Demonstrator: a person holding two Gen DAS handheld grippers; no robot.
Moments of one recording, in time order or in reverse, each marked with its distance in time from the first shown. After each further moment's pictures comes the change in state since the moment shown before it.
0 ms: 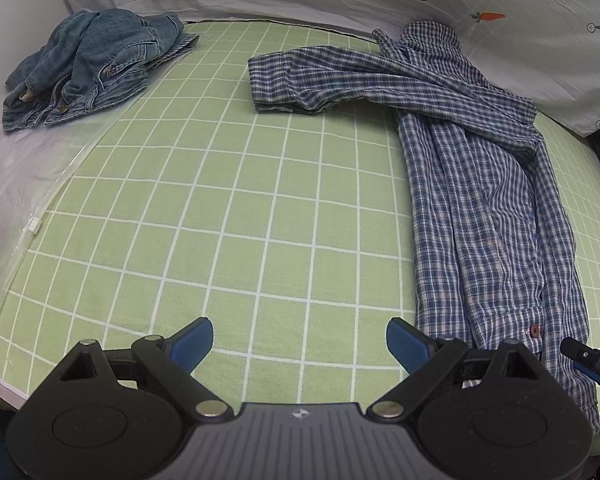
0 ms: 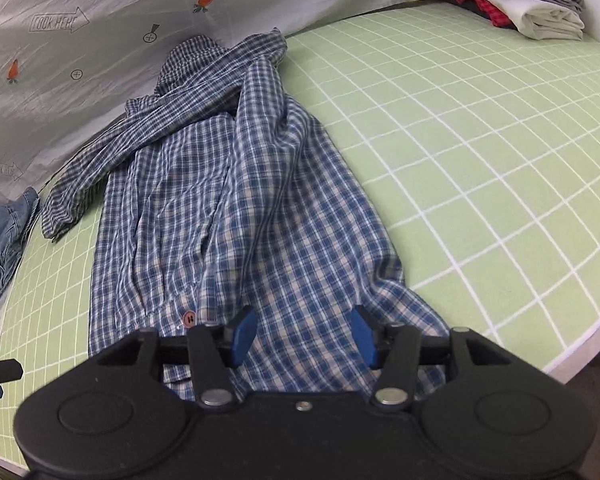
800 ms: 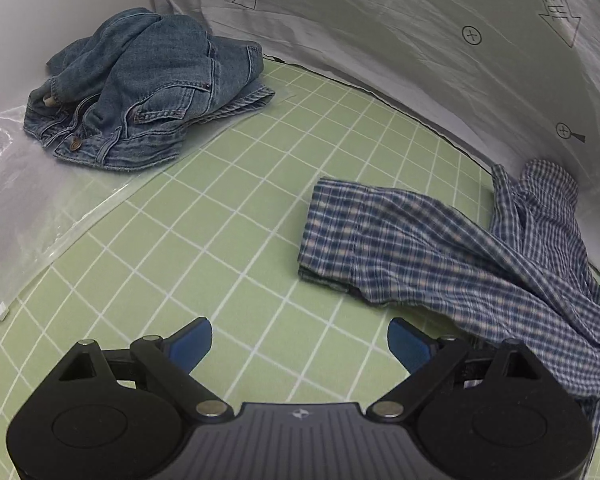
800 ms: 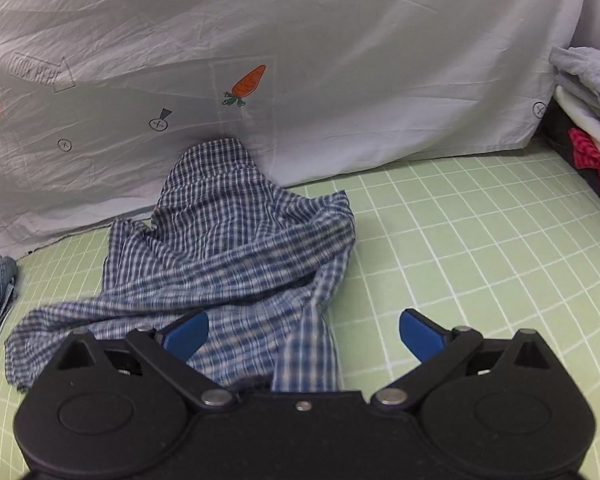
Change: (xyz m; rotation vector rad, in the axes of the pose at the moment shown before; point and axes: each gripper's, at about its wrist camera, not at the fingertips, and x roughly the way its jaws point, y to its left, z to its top) left arm 0.096 0.025 0.179 -0.360 -0.072 0.133; right arm 0.132 0.075 0.241 -0.156 -0.135 0.047
